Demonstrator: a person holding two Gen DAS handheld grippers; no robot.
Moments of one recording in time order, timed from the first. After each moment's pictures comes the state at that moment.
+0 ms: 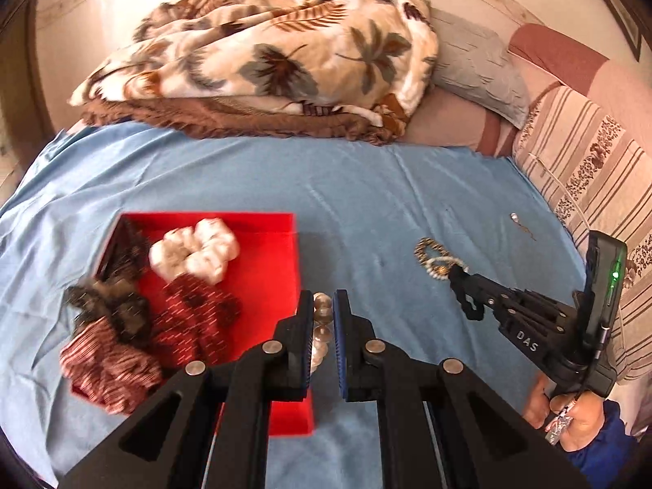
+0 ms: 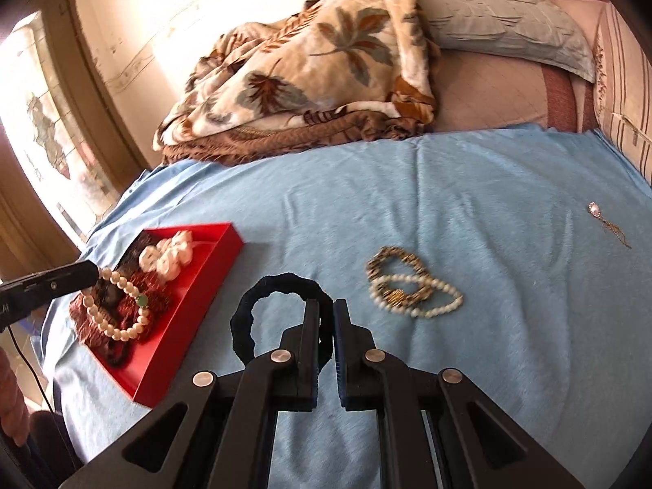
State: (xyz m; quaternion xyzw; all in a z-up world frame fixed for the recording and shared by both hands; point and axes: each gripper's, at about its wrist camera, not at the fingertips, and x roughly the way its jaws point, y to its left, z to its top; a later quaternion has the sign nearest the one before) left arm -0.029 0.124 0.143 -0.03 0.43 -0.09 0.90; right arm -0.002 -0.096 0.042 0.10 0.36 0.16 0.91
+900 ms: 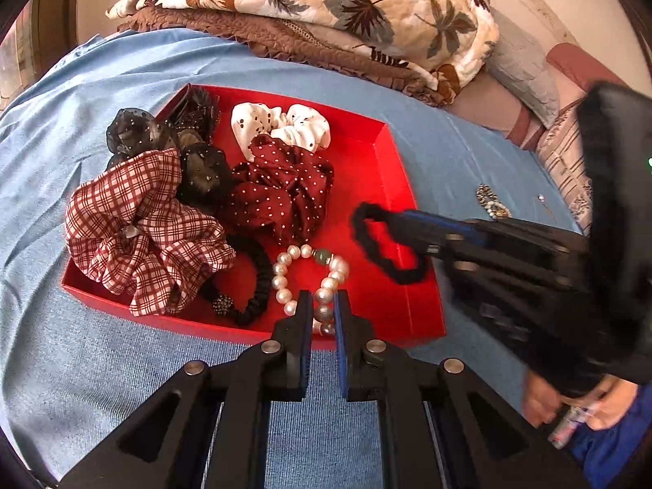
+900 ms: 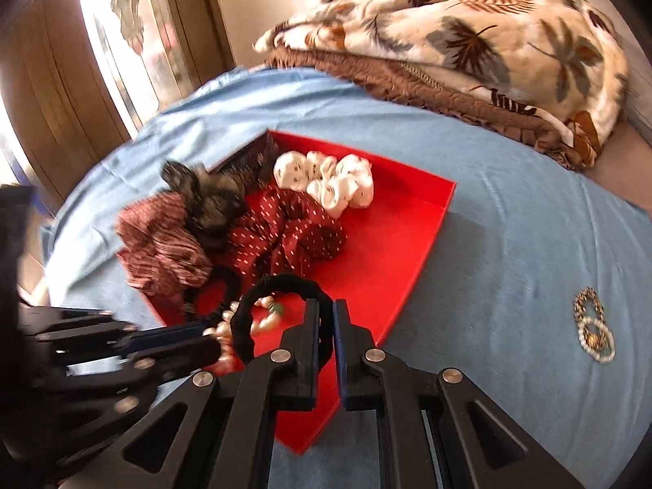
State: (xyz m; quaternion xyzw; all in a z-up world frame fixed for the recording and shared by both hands) left arm -0.078 0.221 0.058 -0.11 0.47 -0.09 0.87; right arm -0.003 0.107 0.032 -0.07 0.41 0.27 0.87
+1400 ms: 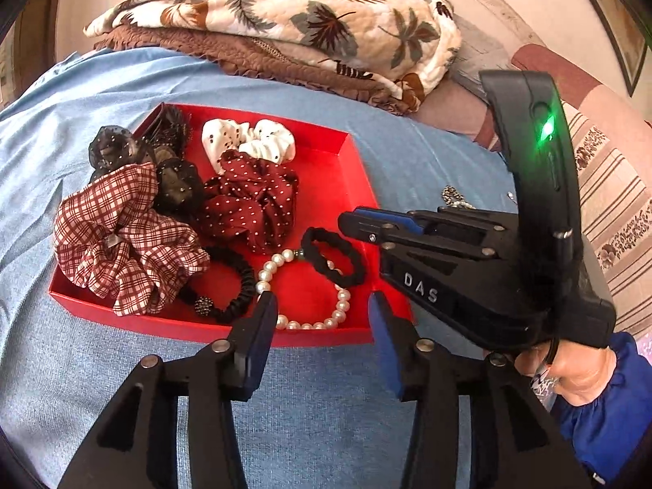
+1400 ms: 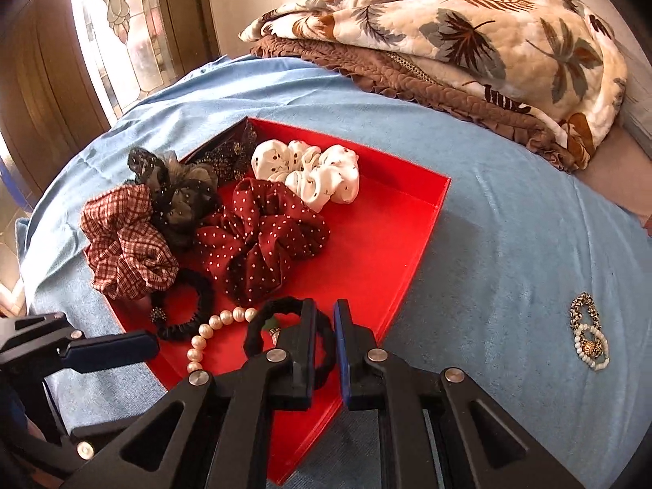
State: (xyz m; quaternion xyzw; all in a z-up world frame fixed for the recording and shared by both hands) left arm -0.087 0.213 0.066 -0.10 0.44 -0.14 0.88; right arm 0.007 0.111 0.026 -0.08 0.41 0.24 0.88
